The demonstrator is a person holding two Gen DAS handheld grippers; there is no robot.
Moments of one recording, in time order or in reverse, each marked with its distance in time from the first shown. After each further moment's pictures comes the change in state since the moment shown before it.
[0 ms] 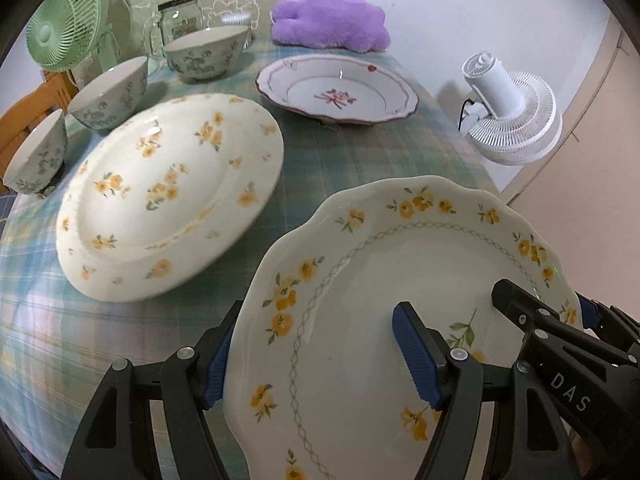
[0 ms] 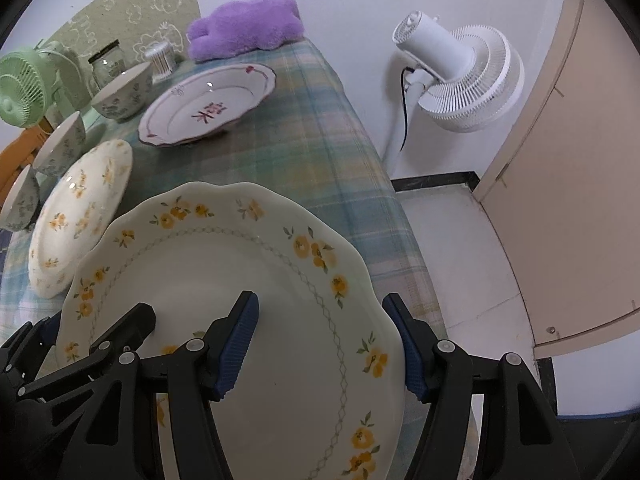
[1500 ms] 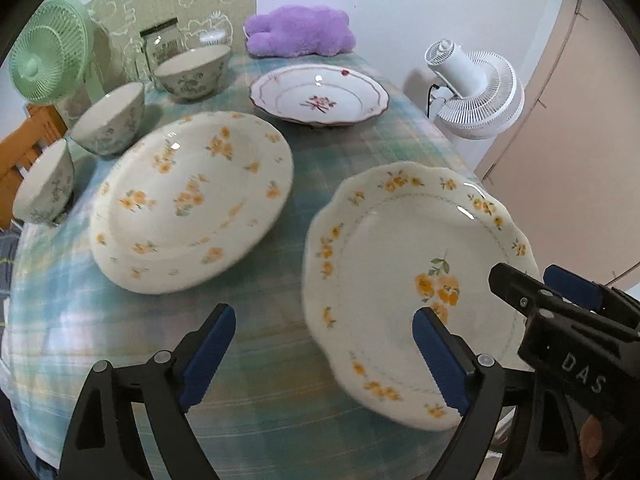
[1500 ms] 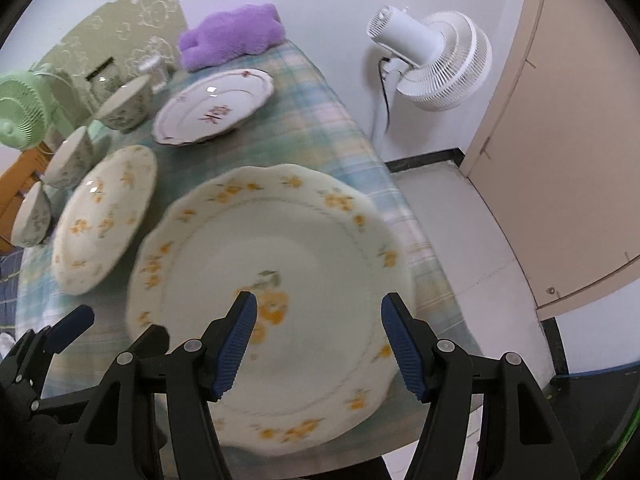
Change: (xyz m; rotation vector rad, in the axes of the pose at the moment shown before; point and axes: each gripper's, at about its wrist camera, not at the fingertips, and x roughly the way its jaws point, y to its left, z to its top) left arm -0.054 0.028 -0.016 0.154 -0.005 -0.058; right arm -0.055 0.026 -0.030 0.113 0.001 -0.018
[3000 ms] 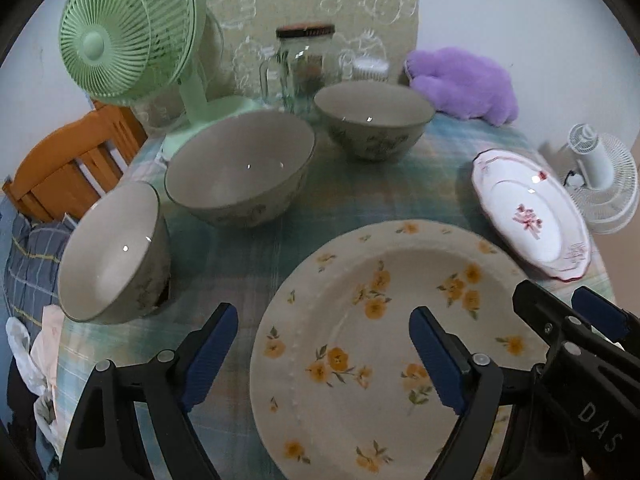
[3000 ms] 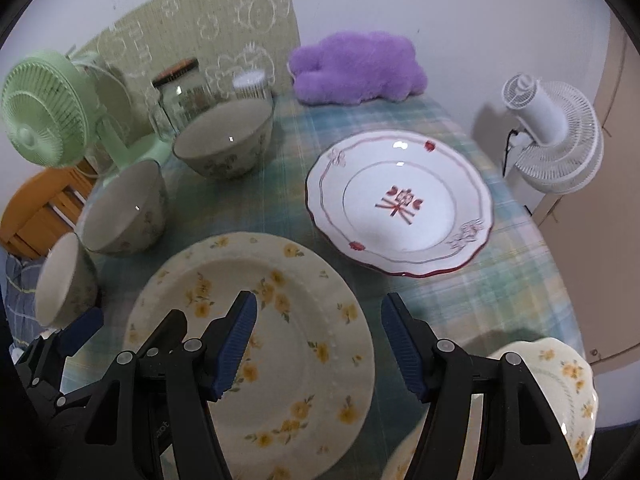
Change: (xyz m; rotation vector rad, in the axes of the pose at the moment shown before) left arm 0.057 0.168 0.105 -0.174 -0.097 0.241; right arm 0.071 0.191 0.113 -0.099 -0.075 0.120
